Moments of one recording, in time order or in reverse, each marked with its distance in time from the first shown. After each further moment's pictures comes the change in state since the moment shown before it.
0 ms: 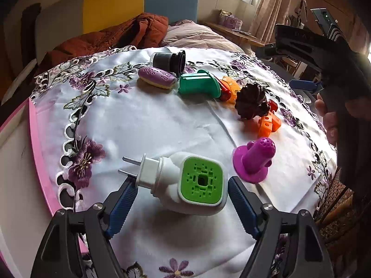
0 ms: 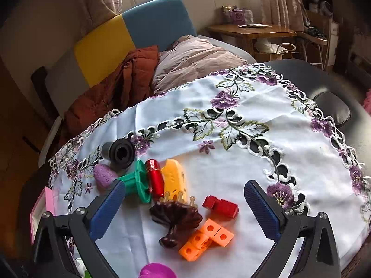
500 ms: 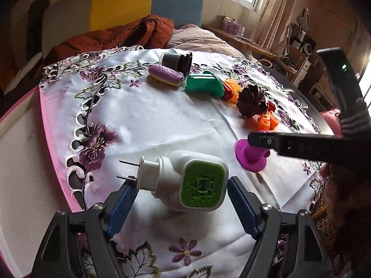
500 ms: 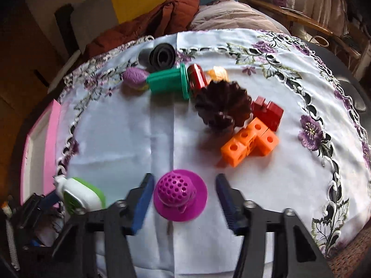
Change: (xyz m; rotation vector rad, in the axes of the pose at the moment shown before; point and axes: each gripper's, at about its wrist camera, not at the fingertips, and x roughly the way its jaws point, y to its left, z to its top) left arm -0.015 0.014 -0.015 -0.043 -0.031 -0.024; right arm 0.008 0.047 -0.104 -0.243 0.267 -0.006
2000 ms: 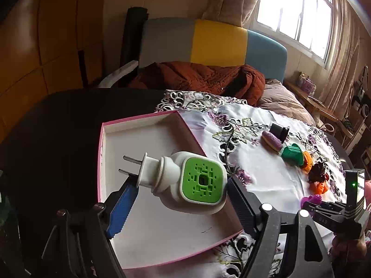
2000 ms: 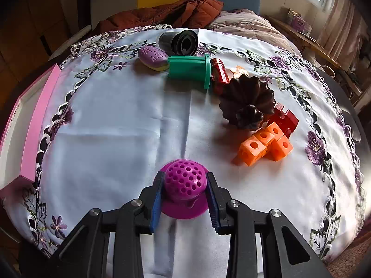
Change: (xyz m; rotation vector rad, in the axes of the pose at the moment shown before) left arm -0.133 0.127 -0.009 -0.313 -0.223 0.379; right arm 0.010 0.028 -0.014 -0.172 -0.033 -0.085
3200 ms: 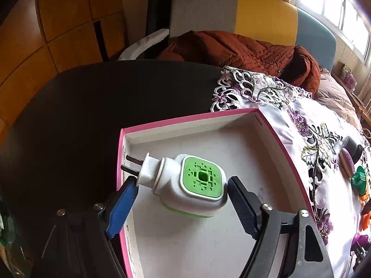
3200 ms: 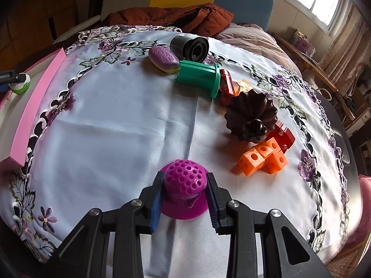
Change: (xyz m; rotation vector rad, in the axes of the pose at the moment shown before) left arm 0.150 0.080 0.060 -0.054 0.180 0.179; right arm -0.002 0.015 -0.004 -0.129 -0.037 -0.084
